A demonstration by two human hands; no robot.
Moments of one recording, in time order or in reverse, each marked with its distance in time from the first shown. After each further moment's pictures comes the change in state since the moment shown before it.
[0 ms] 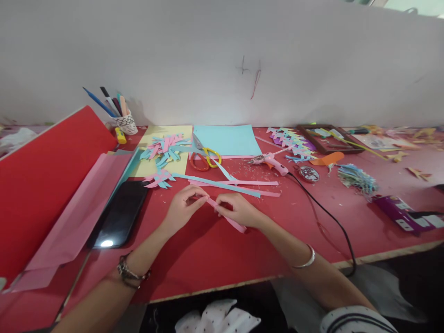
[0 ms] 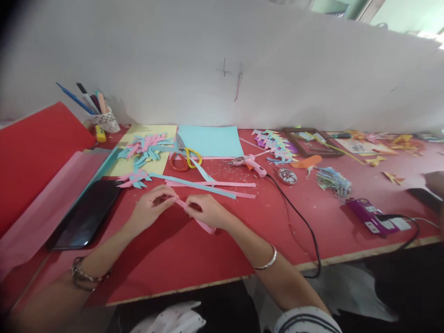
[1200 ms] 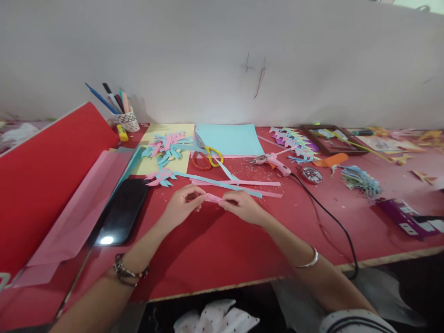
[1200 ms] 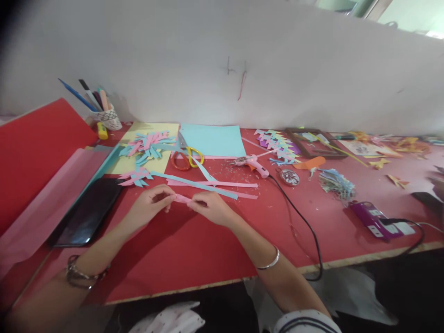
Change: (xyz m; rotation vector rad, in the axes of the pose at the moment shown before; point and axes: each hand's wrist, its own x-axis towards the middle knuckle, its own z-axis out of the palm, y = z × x) left_hand 0.002 0.011 -0.006 -0.220 -0.055 -0.270; right_hand 0.001 0.007 -0.006 -0.023 0.017 0.011
